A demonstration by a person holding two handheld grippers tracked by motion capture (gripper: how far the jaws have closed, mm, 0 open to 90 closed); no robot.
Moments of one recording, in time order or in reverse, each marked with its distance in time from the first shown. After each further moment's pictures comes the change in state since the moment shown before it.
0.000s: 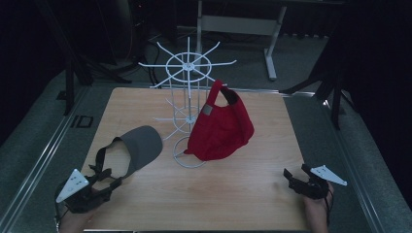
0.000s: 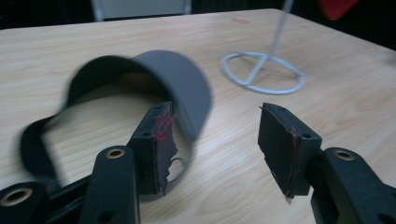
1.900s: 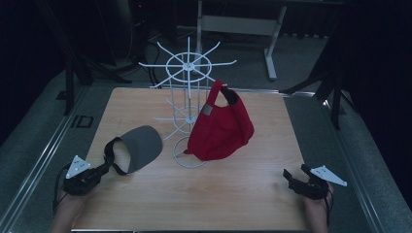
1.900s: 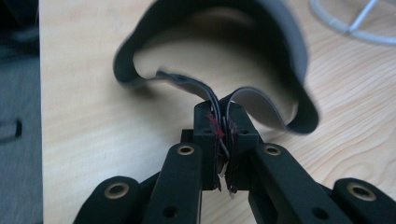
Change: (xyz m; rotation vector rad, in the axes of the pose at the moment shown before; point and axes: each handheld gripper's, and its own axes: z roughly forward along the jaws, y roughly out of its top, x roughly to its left) left arm 0.044 0.001 0.035 0.205 0.133 0.023; right arm 0.001 -0.001 -0.001 -0.007 0.009 -0.003
